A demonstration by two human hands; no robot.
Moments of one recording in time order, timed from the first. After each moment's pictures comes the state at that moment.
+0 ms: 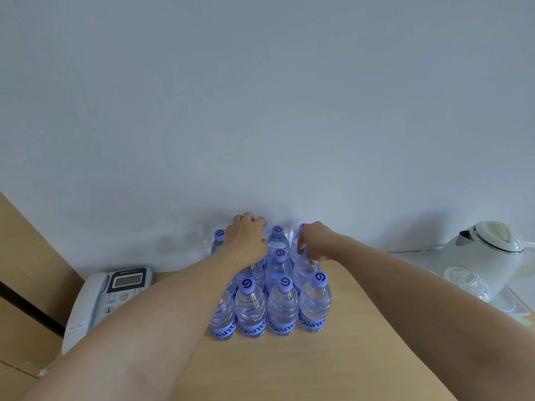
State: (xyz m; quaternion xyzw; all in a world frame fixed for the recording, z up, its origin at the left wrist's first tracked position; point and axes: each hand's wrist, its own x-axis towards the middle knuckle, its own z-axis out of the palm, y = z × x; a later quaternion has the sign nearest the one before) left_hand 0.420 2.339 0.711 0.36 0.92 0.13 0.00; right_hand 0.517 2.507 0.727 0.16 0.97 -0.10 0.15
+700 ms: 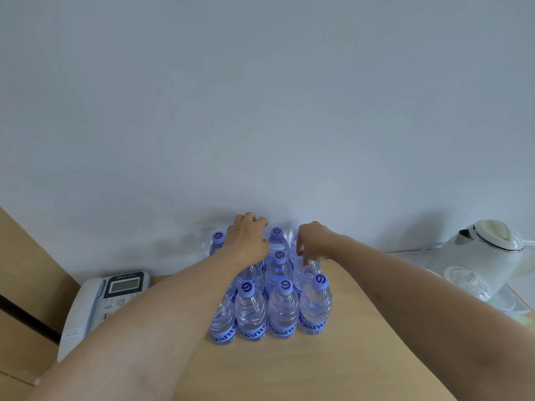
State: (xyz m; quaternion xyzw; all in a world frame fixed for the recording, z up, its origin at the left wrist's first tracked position) left_hand 0.414 2.347 0.710 0.37 0.92 0.13 0.01; right_hand 0.512 2.504 0.729 0.16 0.97 -0.10 0.16
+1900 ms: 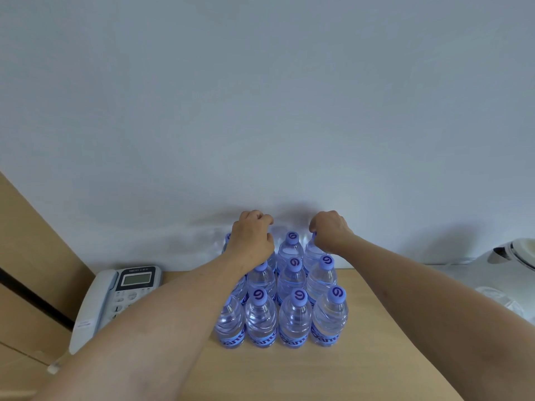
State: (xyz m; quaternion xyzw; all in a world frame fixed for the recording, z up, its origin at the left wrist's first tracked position) left_hand 0.396 2.336 0.705 0.35 0.91 0.21 -0.05; right_hand 0.467 2.527 0.713 0.22 0.97 -0.13 0.02
